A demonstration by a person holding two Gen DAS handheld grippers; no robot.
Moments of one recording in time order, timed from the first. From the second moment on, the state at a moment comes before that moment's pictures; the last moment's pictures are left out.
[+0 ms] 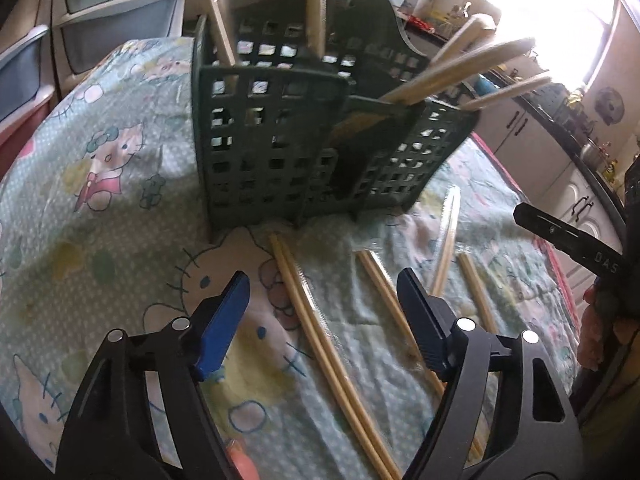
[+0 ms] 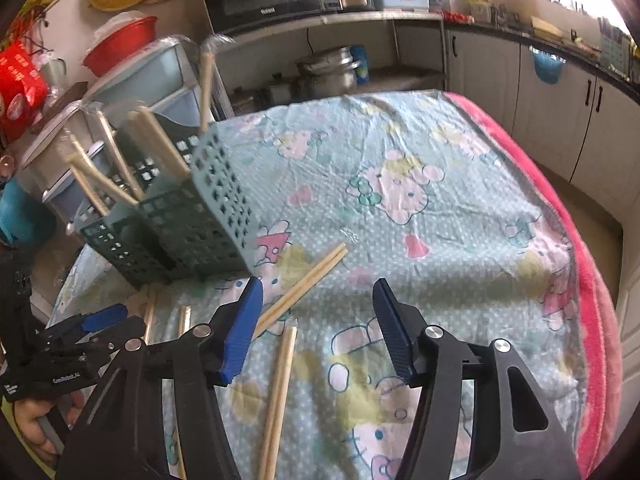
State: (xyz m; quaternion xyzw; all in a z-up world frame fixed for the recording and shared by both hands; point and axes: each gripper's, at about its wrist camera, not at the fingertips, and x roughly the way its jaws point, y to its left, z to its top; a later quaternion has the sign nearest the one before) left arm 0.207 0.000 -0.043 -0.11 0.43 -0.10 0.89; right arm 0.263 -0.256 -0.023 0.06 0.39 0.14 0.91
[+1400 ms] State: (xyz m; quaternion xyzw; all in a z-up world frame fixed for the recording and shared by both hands) left arm 0.246 0.017 -0.065 -0.12 0.45 -0.04 0.89; right arm 0.347 -0.263 -0.073 0.14 0.47 0.10 0.87
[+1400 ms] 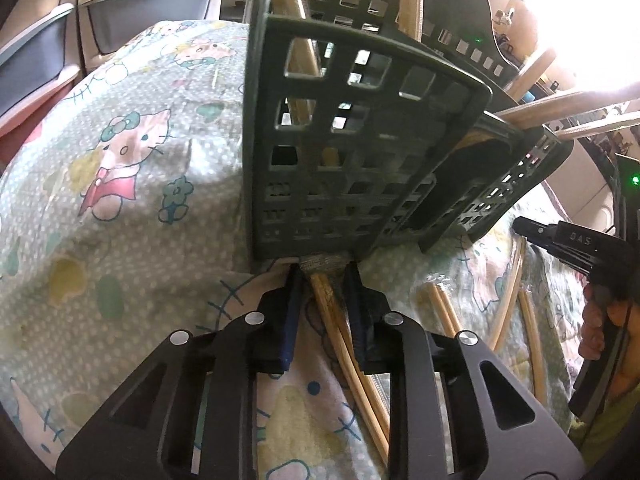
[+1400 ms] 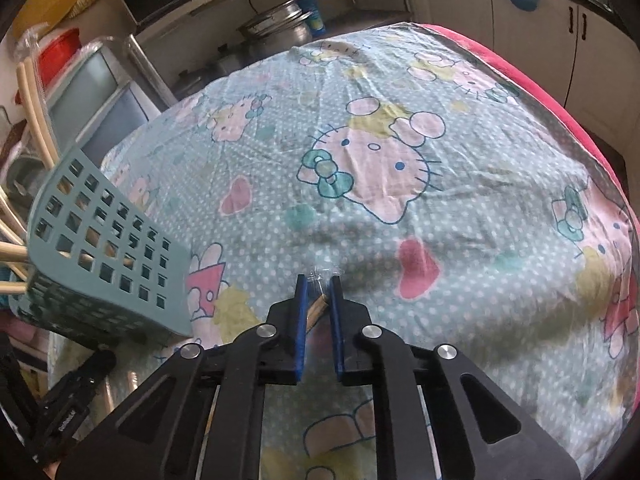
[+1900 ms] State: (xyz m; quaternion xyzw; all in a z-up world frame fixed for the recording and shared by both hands) left arm 0.223 0.042 -0.046 -0.14 0.42 -0.08 0.89; right arm 0.289 -0.288 -0.025 0.19 0.39 0.12 0.89
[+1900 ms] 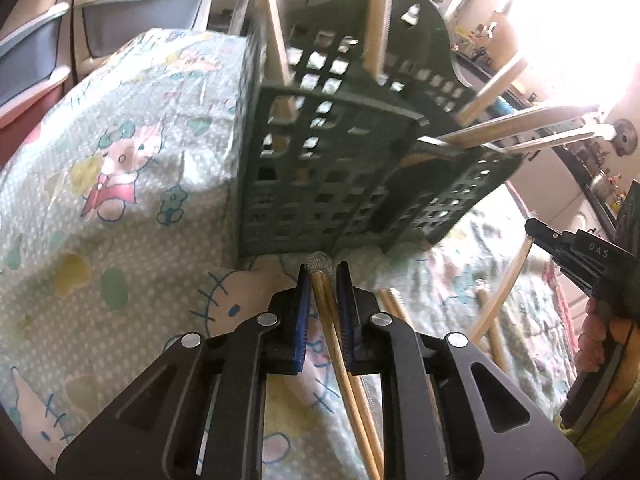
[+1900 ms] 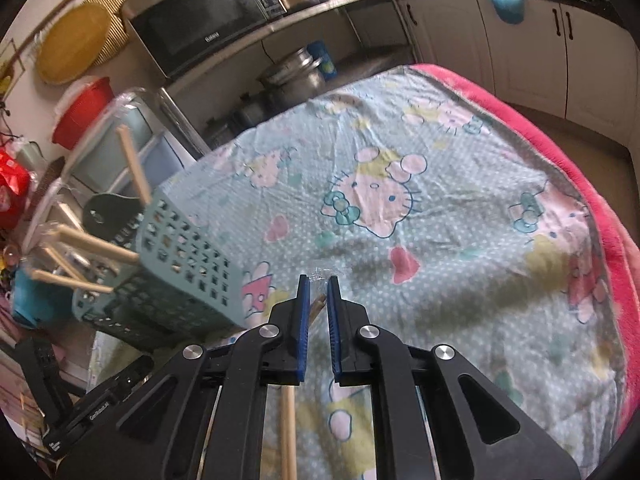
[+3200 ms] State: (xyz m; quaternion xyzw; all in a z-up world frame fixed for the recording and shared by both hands) left arm 0.182 0.023 0.091 -0.11 0.27 -0.13 0.95; right arm 0.187 -0.254 0.095 0.12 0.24 0.23 0.94
